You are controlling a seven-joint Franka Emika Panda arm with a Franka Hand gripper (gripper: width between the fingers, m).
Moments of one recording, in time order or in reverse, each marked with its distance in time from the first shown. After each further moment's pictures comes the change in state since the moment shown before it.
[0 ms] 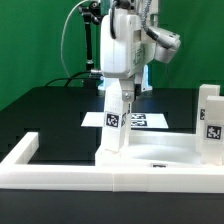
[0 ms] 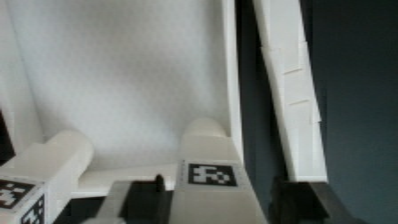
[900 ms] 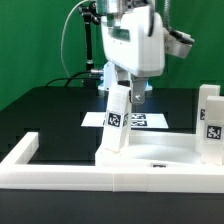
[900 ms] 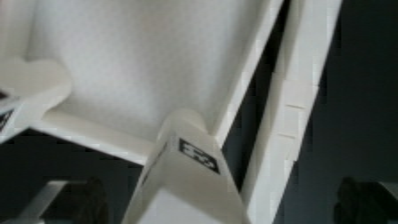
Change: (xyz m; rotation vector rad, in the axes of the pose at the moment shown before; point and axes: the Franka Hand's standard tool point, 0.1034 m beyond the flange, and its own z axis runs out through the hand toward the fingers) arm 0.007 0.002 -0.003 -0.039 -0.001 -0.615
